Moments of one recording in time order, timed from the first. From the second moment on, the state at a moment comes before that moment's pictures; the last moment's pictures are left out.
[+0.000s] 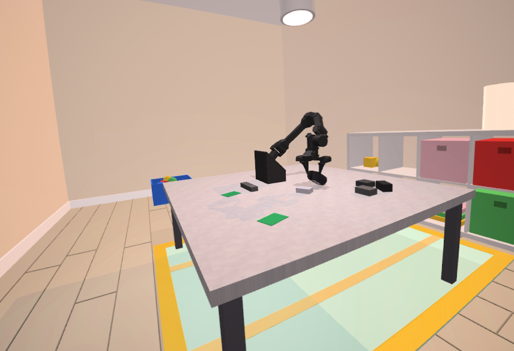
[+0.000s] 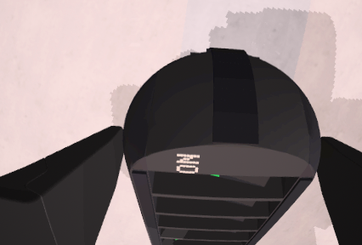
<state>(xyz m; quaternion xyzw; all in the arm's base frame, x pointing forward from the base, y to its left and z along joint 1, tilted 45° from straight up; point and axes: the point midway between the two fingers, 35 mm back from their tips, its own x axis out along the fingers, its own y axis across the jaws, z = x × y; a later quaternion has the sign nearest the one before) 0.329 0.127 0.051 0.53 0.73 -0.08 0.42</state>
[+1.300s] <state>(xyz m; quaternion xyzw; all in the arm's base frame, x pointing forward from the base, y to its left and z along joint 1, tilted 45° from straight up) 0.318 0.127 0.081 0.52 0.72 -0.10 0.45</state>
